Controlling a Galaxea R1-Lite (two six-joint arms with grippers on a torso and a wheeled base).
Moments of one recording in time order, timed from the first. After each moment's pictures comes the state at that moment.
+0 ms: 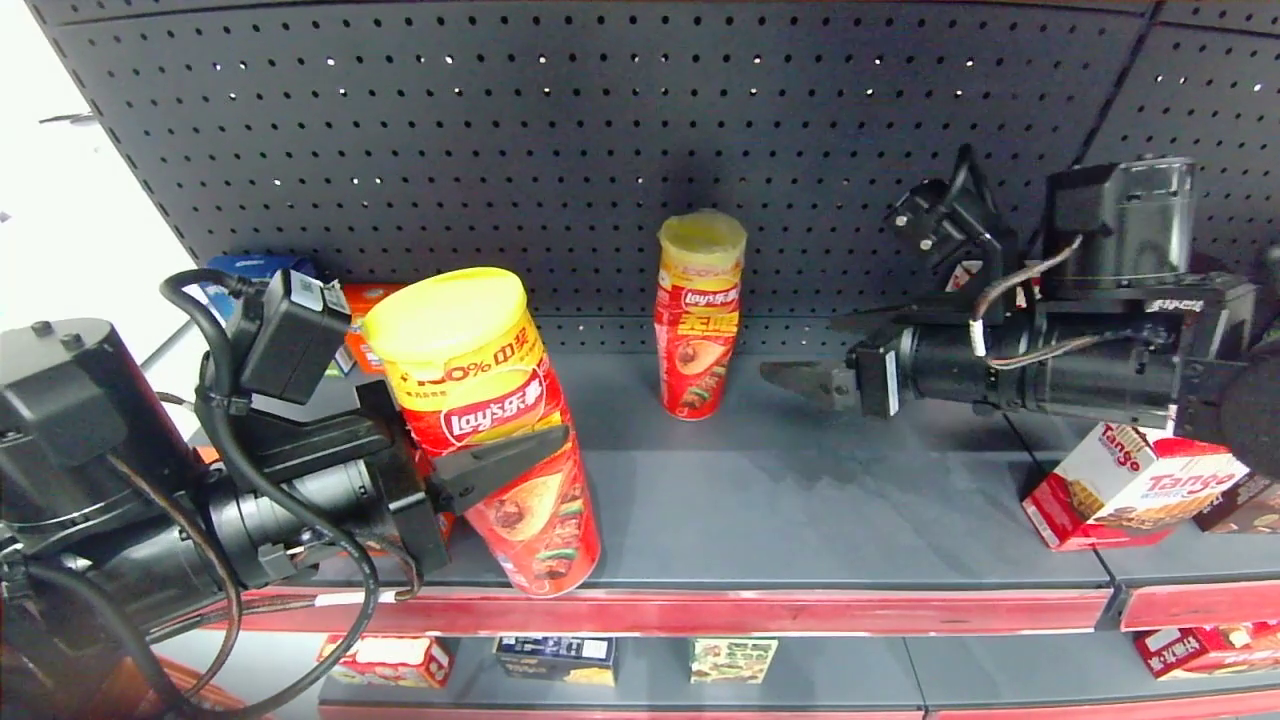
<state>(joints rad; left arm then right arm) -0.41 1.48 -0.52 -0.99 -0.55 -0.01 0.51 1.68 -1.18 -0.28 0.25 -0.16</state>
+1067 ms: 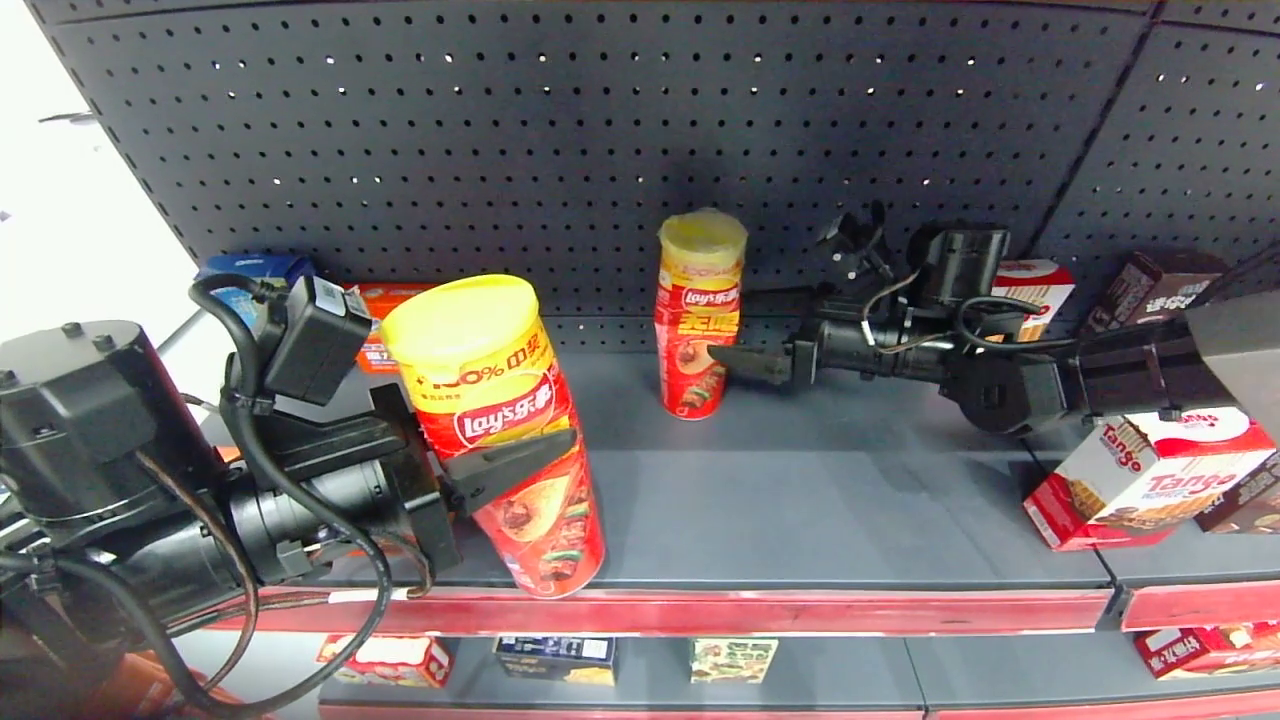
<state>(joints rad) -0.41 1.51 -0.52 -0.99 -0.56 0.00 0.36 2.11 -1.50 -0.58 0.76 -0.24</state>
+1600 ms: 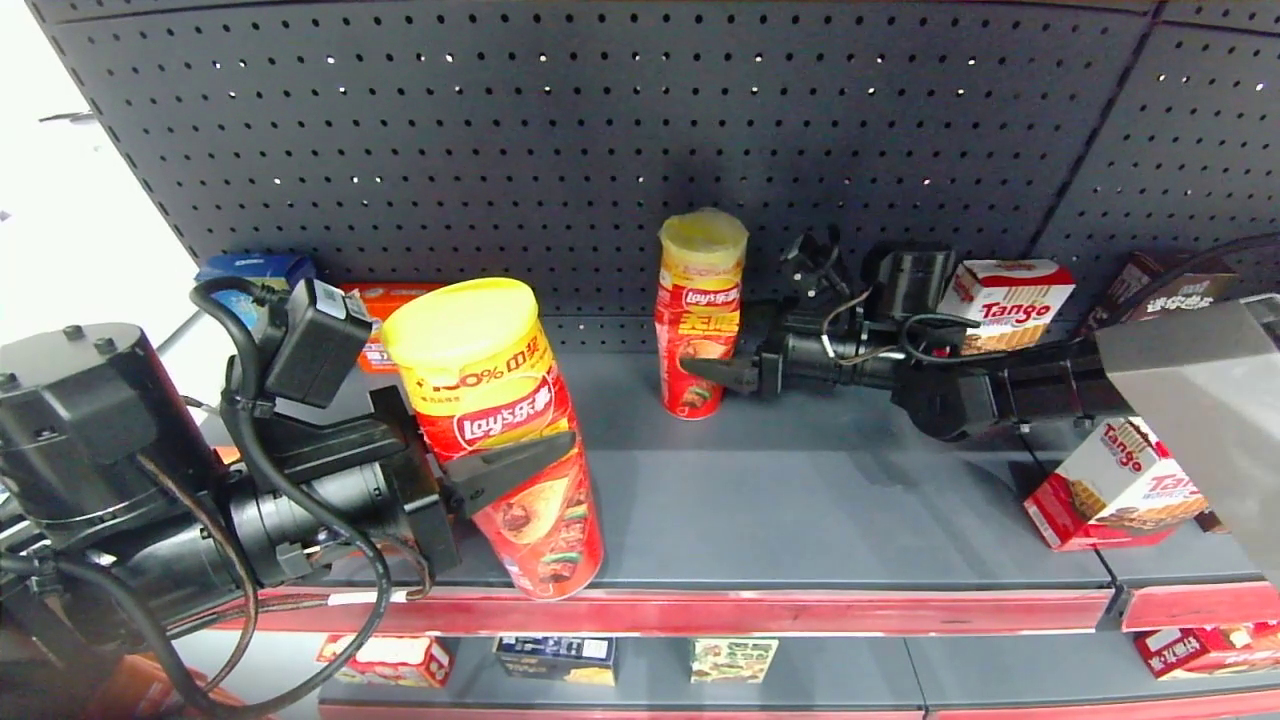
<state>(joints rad) -0.41 1.51 -0.52 -0.99 -0.56 0.00 0.39 2.24 -1.63 -0.58 0.78 -0.24</state>
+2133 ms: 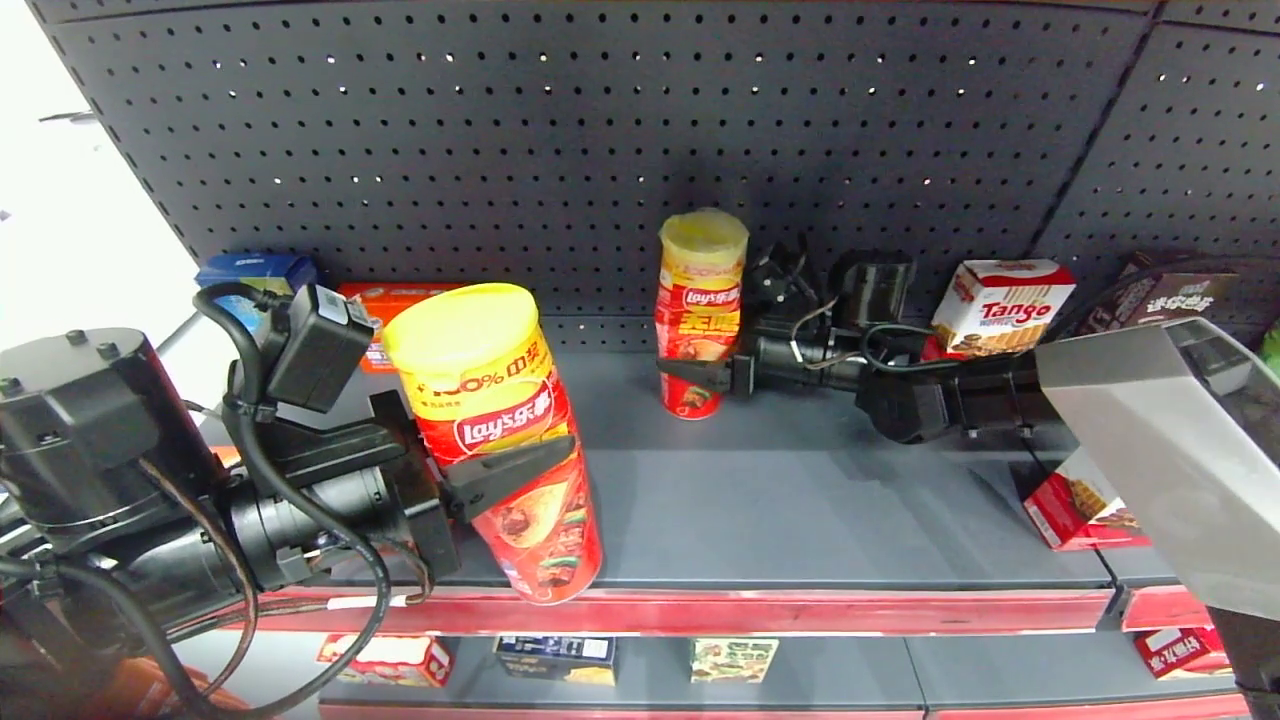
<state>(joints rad) -0.41 1.51 -0.51 -0.99 -0.56 0.00 0.42 2.34 -1.77 -0.58 0.77 -0.19</state>
